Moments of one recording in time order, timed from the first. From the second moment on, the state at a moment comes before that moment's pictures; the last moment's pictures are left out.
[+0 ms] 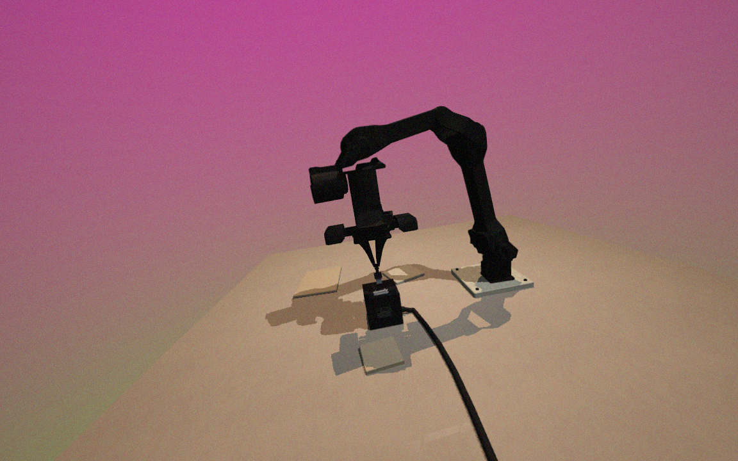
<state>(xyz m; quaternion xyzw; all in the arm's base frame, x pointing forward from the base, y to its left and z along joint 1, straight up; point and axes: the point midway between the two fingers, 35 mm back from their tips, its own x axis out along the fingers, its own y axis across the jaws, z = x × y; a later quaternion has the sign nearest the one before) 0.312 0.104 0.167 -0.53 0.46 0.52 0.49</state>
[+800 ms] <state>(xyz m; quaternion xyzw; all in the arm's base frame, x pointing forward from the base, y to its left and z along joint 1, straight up) 0.312 0.104 0.167 -0.36 0.59 0.36 0.62</state>
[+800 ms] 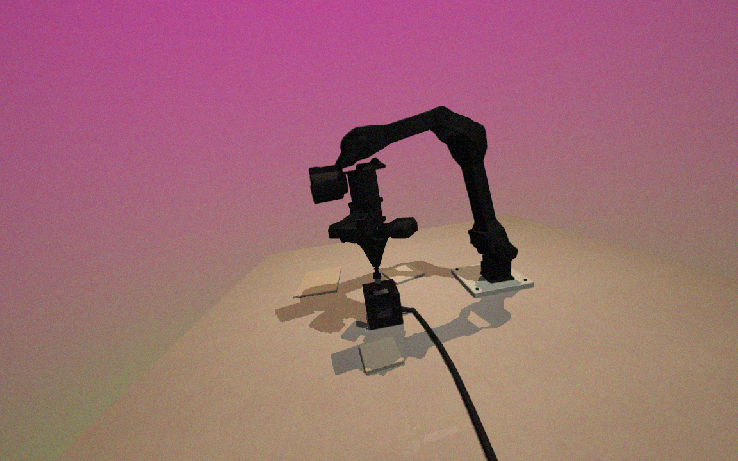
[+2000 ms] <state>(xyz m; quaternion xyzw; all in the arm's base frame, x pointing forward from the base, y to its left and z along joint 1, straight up) 0.312 0.104 0.167 -0.04 0.69 0.05 0.72</state>
